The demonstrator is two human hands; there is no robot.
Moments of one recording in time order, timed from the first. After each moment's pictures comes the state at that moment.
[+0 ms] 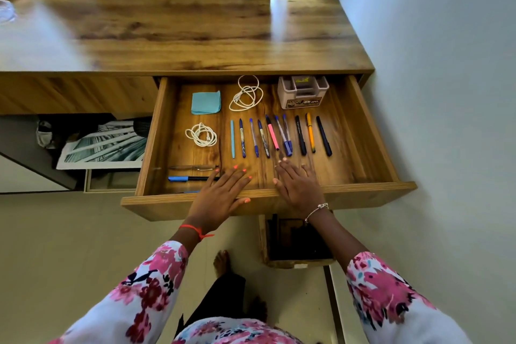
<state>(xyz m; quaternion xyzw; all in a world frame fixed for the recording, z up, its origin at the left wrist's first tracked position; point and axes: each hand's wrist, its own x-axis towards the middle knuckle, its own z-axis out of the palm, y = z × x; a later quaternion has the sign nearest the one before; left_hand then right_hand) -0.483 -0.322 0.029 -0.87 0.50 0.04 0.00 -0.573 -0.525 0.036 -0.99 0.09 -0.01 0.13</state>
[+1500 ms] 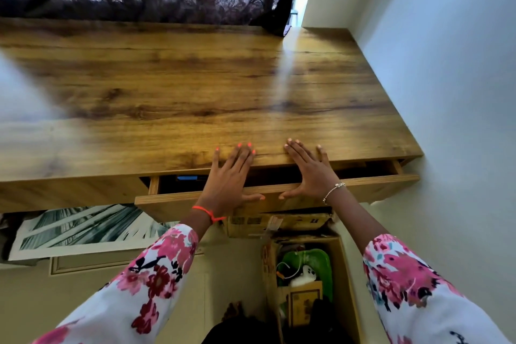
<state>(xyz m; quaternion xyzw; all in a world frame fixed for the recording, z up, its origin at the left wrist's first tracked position) -0.174 -0.459 0.042 -0.88 0.48 -0.03 0.01 -0.278 -0.665 0.066 -0.99 0.07 0.09 0.02</state>
